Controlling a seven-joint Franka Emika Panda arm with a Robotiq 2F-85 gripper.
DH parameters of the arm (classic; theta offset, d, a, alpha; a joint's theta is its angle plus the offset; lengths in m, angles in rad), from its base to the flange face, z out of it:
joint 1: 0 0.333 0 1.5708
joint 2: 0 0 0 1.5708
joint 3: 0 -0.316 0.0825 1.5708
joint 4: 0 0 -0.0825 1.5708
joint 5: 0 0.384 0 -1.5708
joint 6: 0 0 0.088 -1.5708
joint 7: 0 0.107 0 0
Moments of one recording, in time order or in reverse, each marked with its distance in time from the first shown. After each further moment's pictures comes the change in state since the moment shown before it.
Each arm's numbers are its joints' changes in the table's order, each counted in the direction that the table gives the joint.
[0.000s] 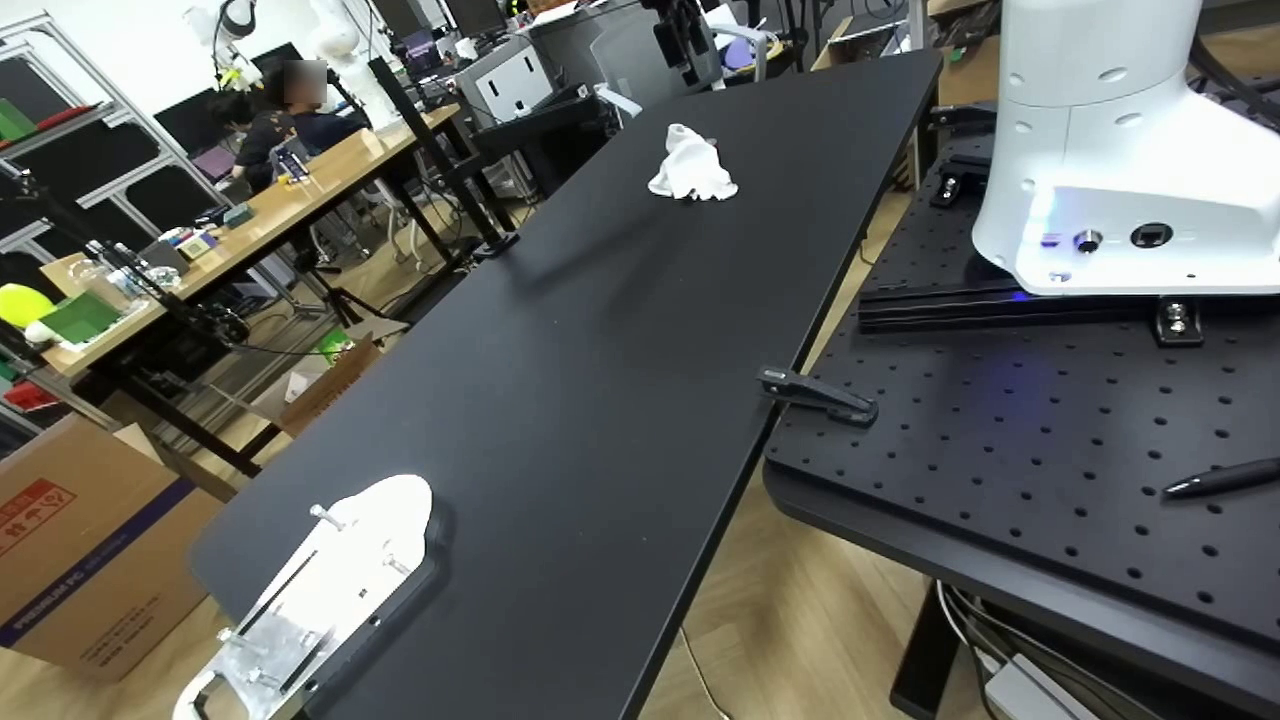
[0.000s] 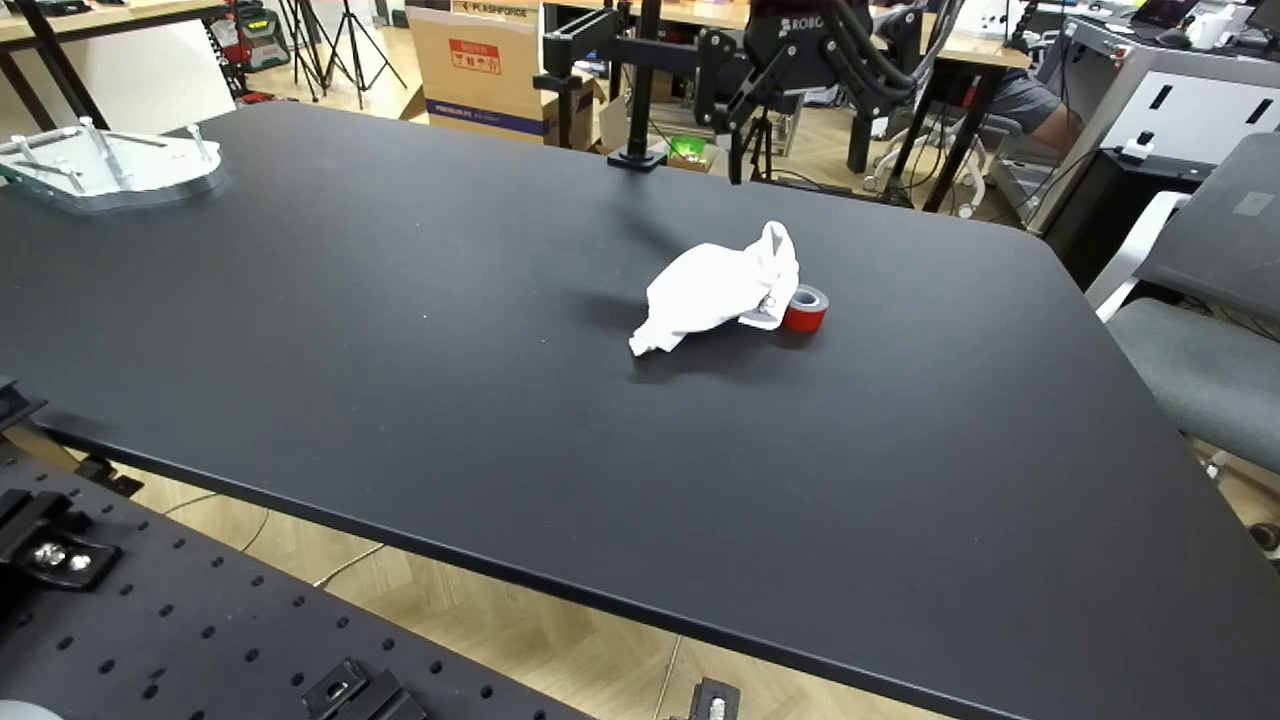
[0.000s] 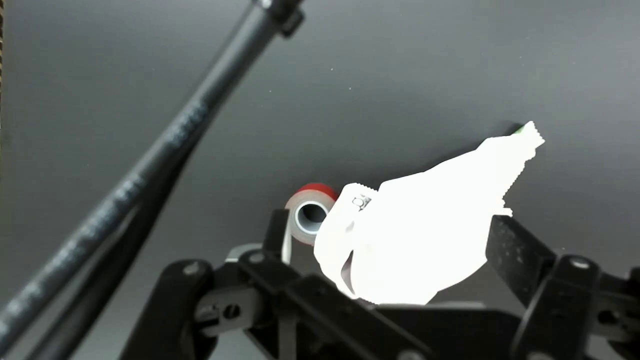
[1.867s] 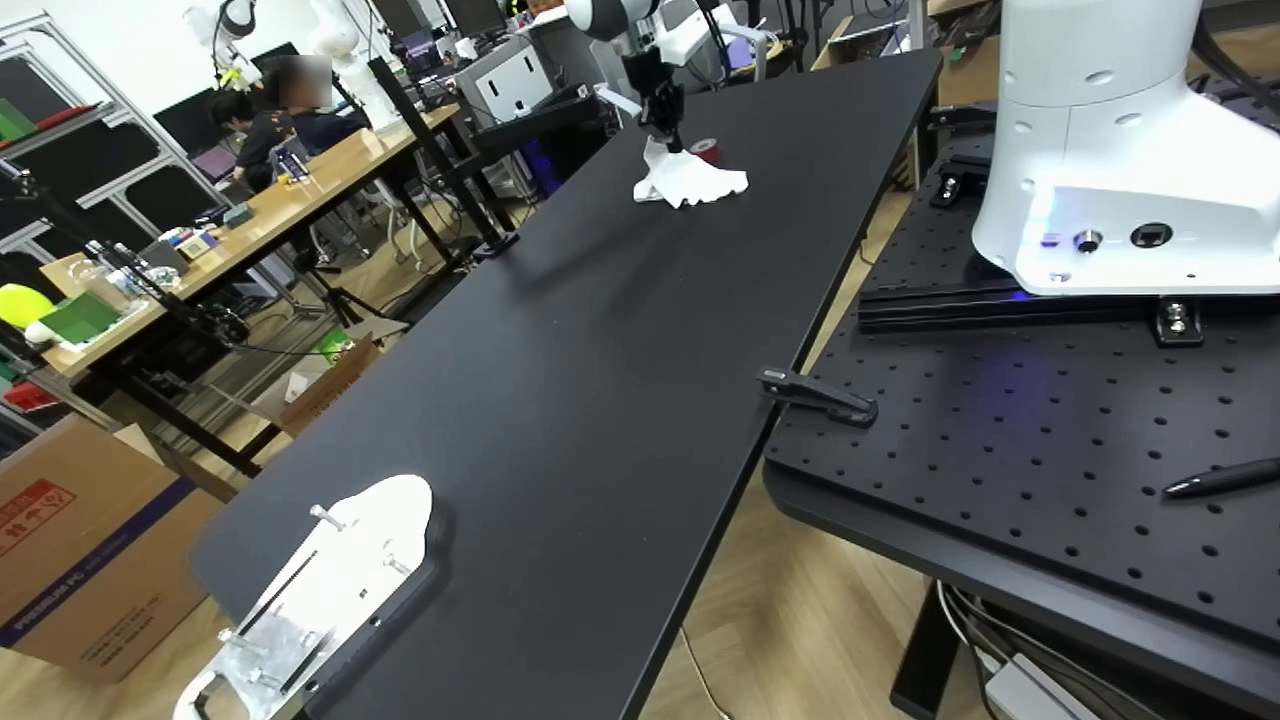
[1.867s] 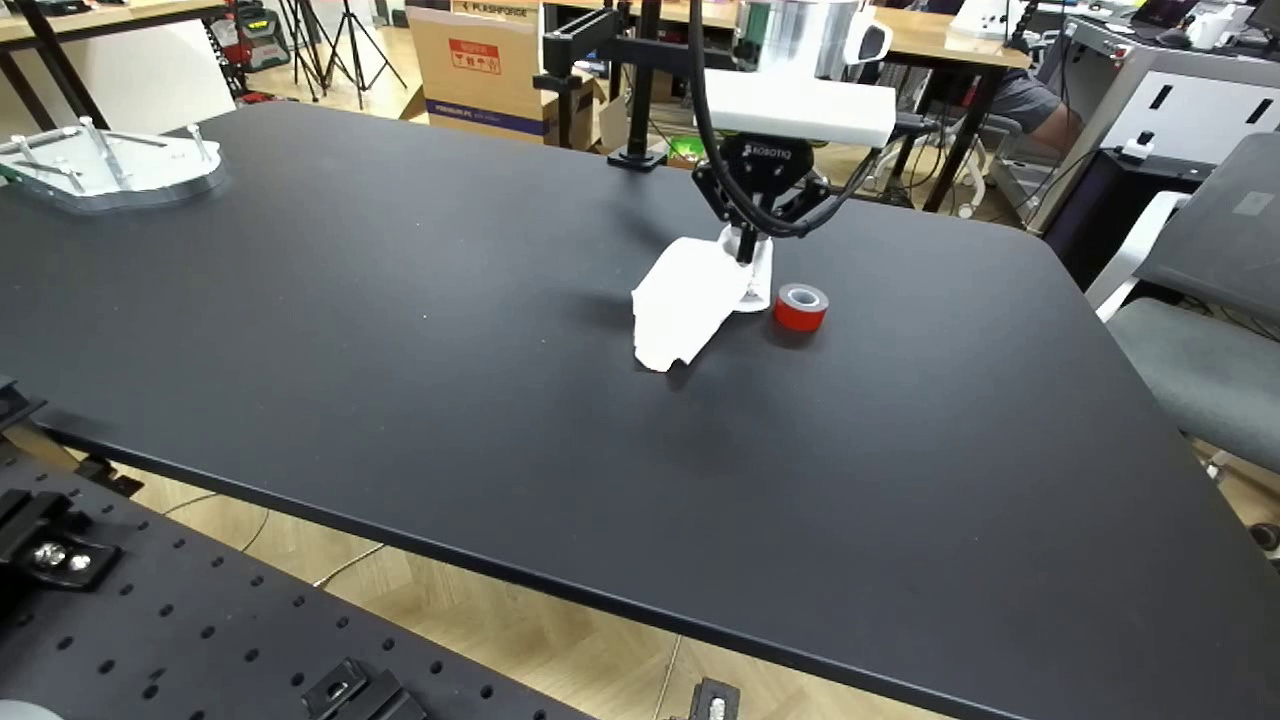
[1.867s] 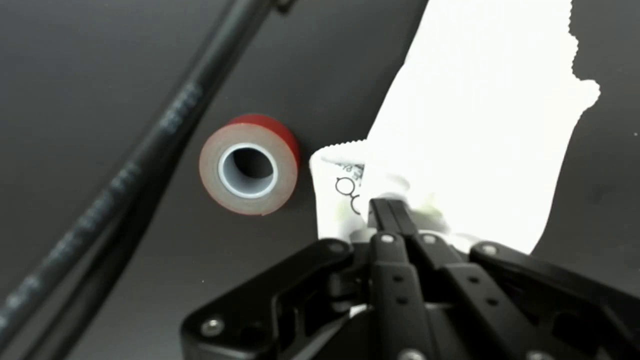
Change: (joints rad) arm -0.128 -0.337 -0.172 -0.214 0.248 -0.137 0.078
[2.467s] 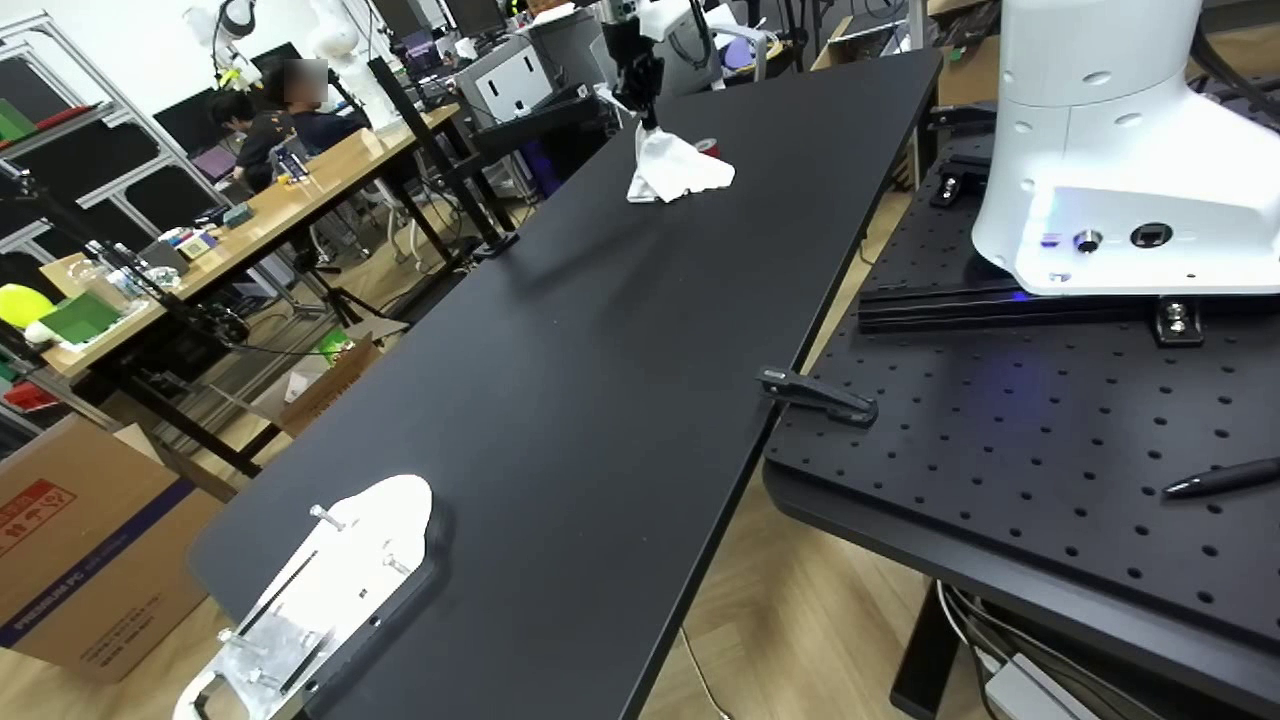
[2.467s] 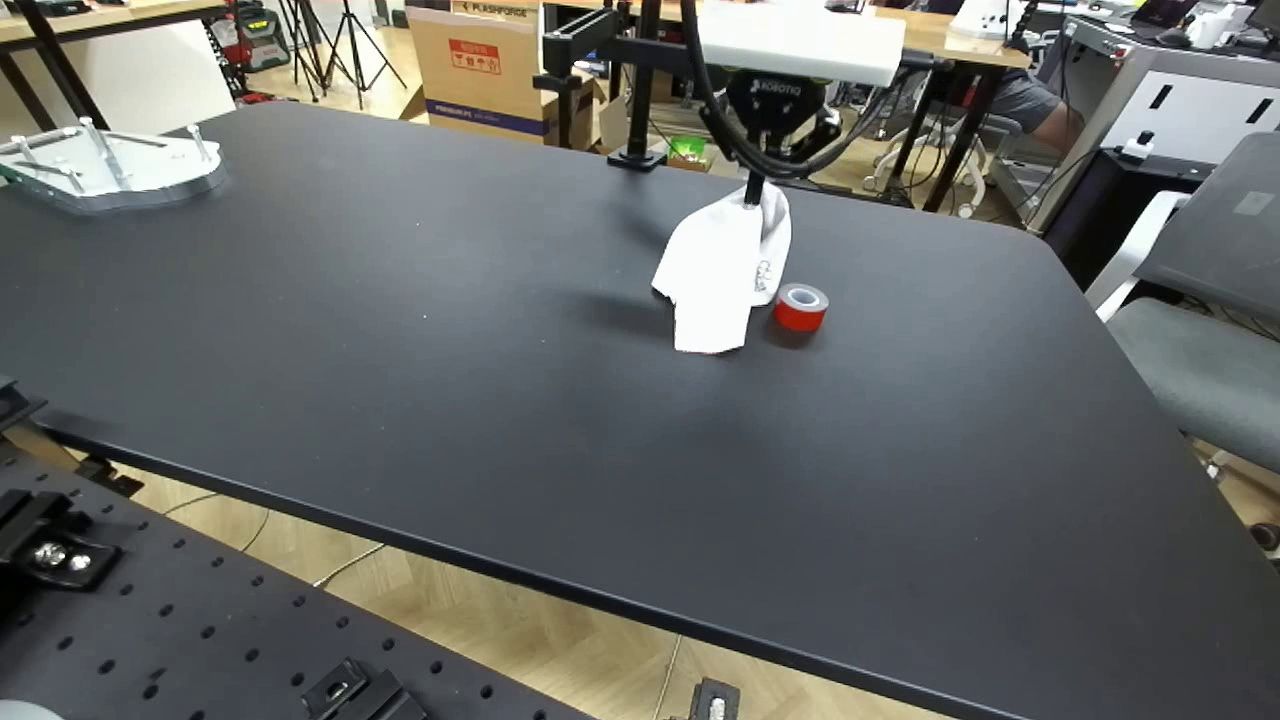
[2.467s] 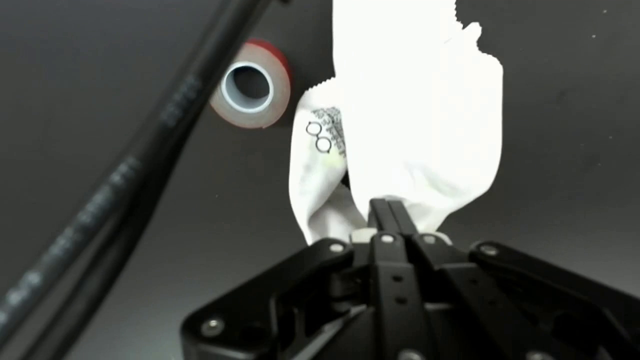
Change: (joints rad) arm -0.023 0.092 -0.040 0.022 0.075 -0.039 -0.001
